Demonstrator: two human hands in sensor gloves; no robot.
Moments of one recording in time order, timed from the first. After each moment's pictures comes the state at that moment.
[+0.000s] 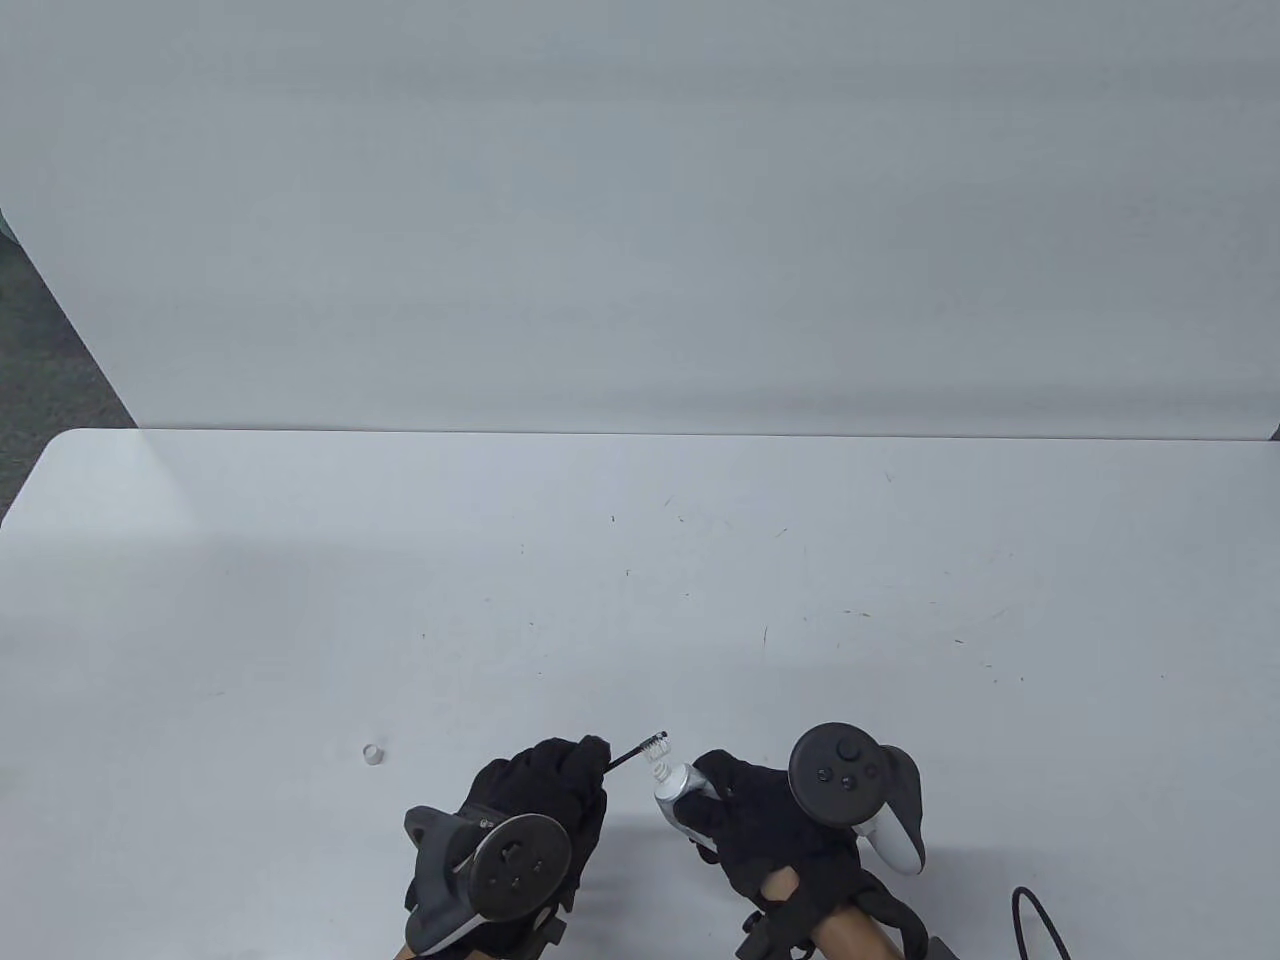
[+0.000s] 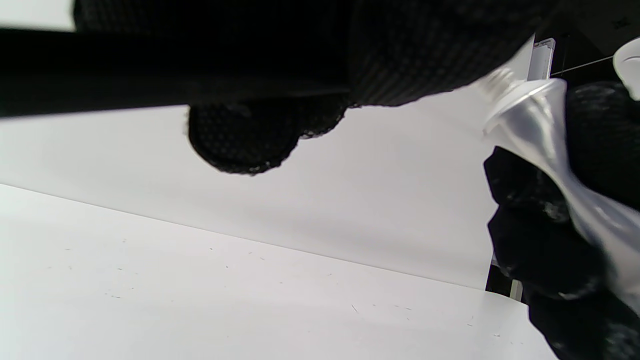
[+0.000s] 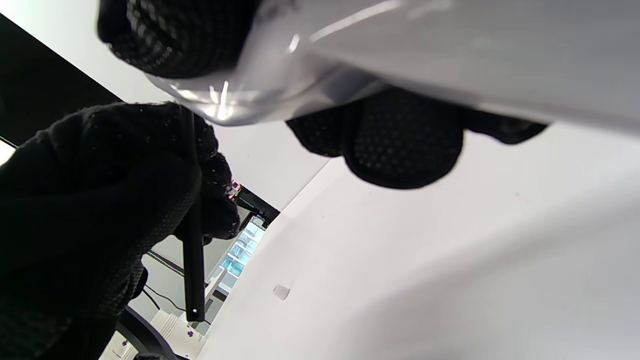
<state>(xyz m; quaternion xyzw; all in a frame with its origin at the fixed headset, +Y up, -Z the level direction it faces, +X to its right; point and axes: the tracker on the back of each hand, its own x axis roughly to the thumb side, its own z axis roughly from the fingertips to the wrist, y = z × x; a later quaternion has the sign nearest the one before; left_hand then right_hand) -0.142 -0.669 -0.239 0.16 -0.18 0.17 0.96 0.099 -0.705 -0.276 0.17 0.08 0.87 0.45</state>
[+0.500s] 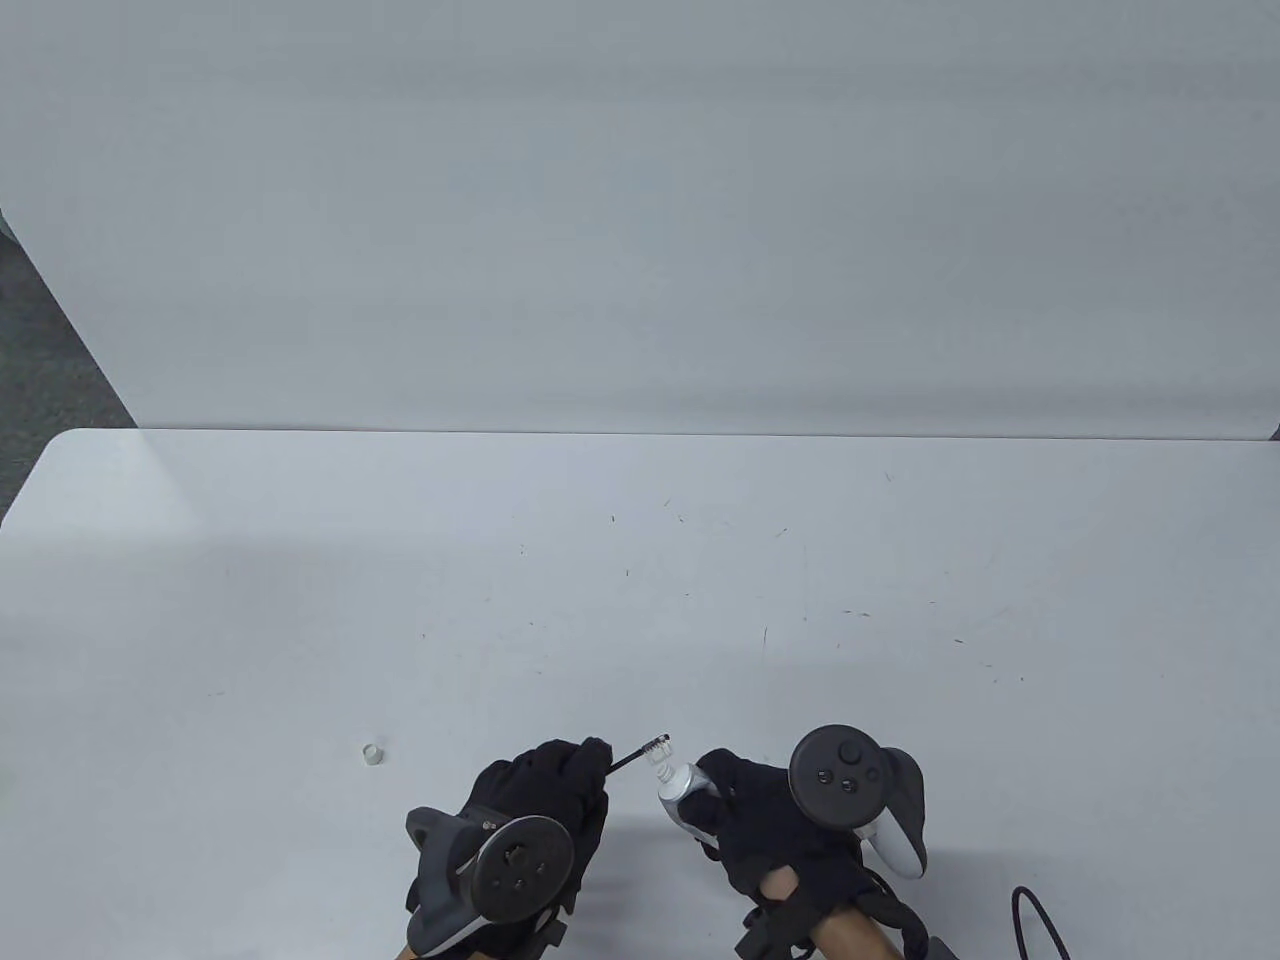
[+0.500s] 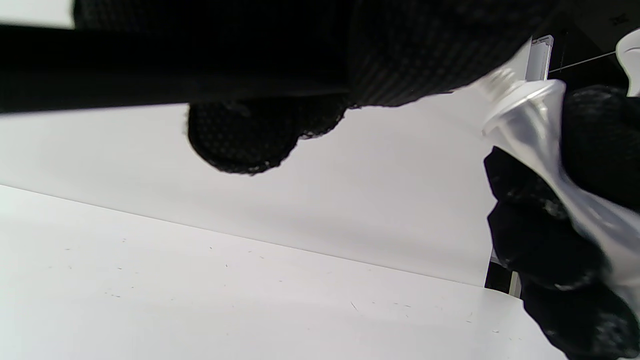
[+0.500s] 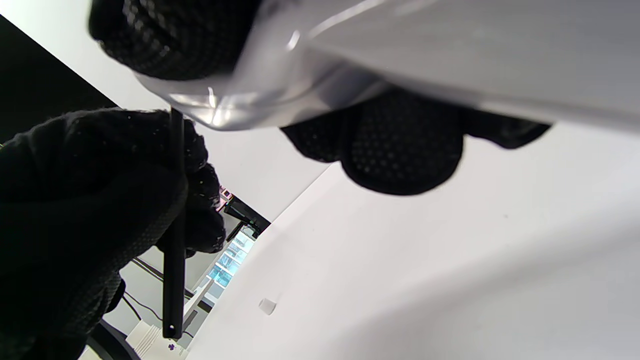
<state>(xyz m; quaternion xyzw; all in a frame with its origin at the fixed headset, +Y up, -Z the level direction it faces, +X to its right) -0.140 -0.670 -0.238 0.15 -0.18 0.17 0.96 0.101 -0.703 -0.276 0.16 0.06 0.88 0.44</state>
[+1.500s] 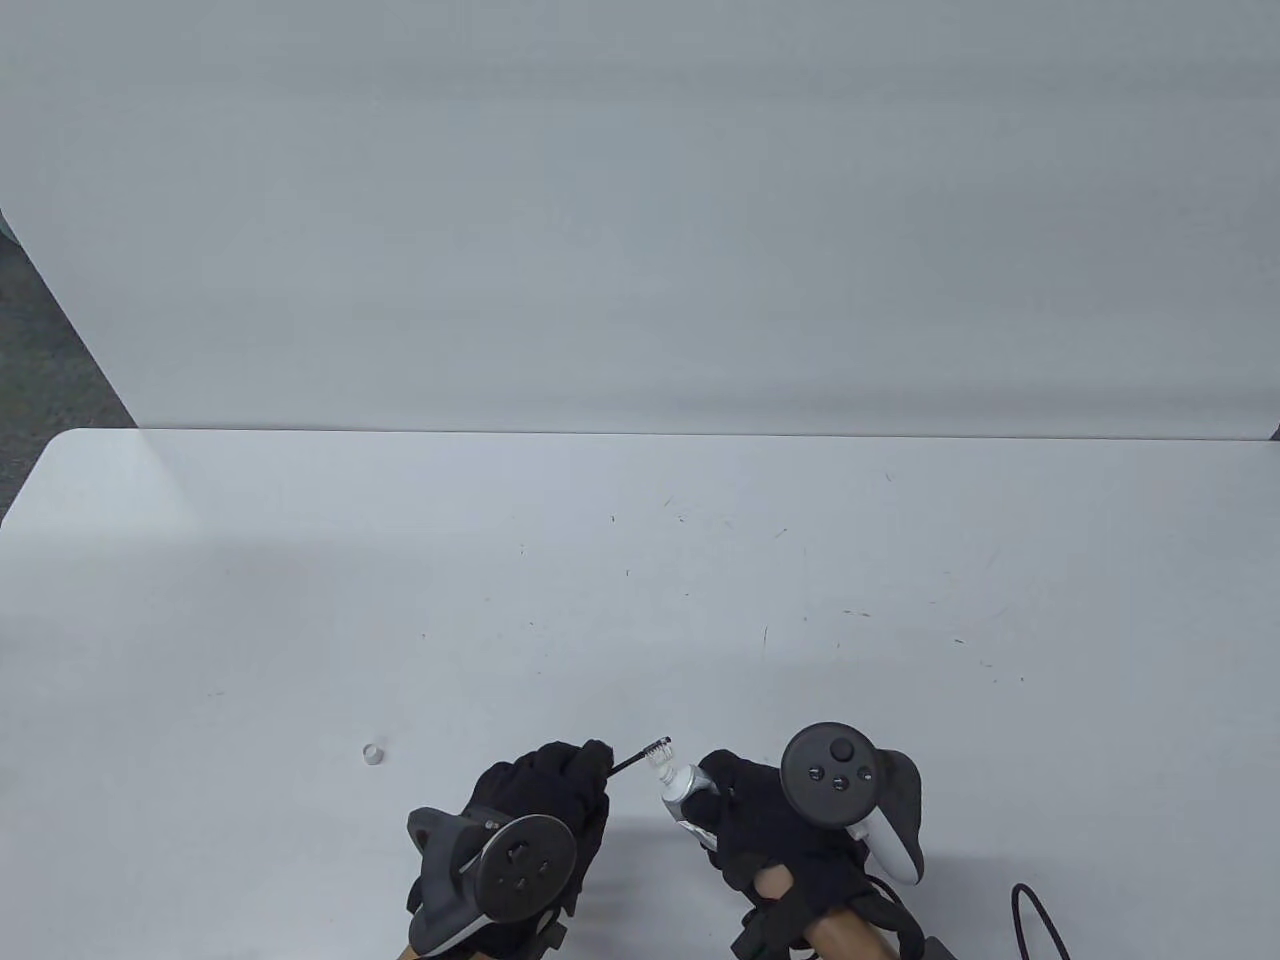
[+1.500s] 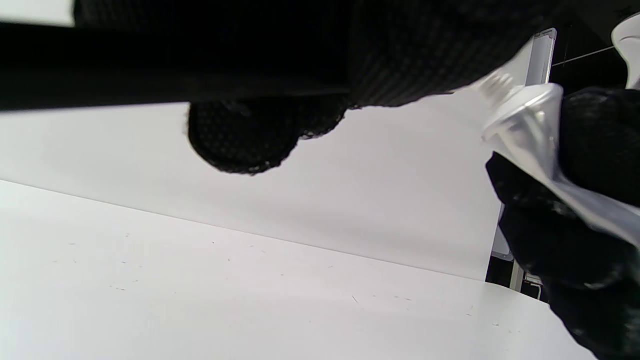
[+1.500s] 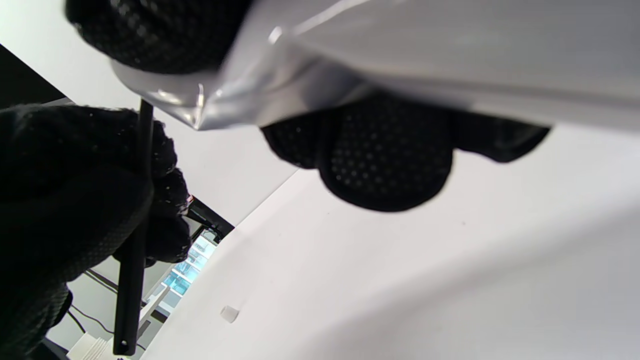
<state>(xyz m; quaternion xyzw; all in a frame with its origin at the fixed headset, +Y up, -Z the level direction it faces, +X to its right) -0.139 -0.669 -0.238 0.15 -0.18 0.16 0.96 0.101 -0.701 -0.273 0.10 0.07 0.91 0.41</state>
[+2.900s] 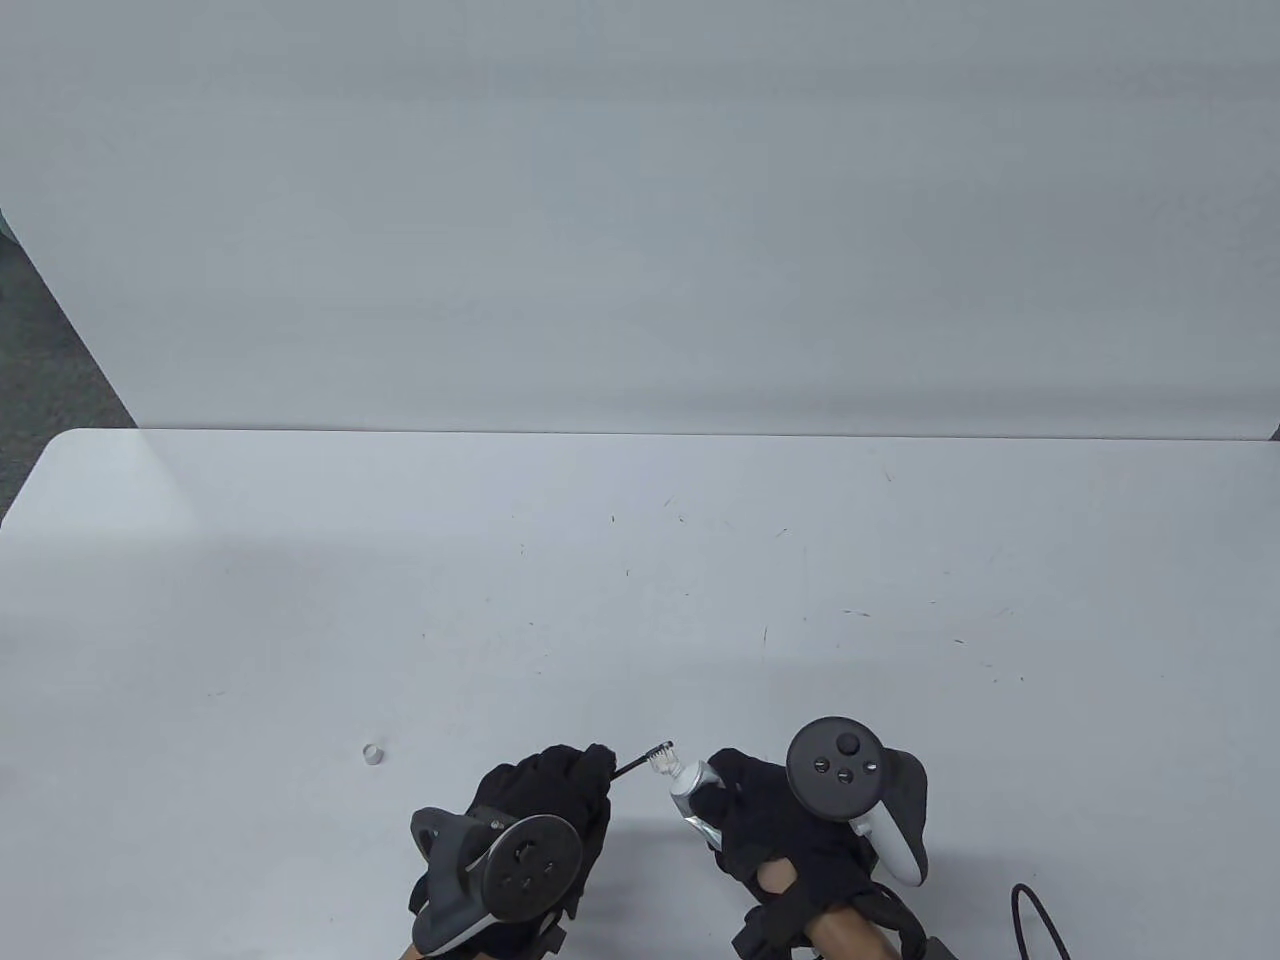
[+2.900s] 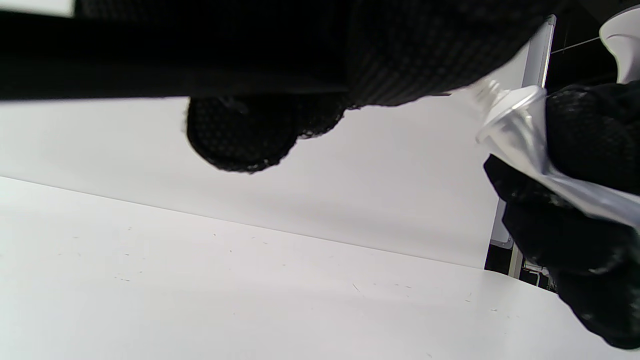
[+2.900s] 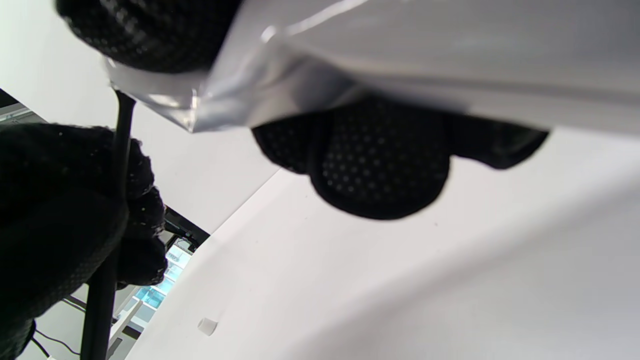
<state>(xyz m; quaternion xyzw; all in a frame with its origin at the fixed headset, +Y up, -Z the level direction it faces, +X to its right) -0.135 -0.669 -0.237 0.13 -0.18 0.15 0.96 0.105 -0.699 -0.273 0.07 0.08 0.91 0.41</state>
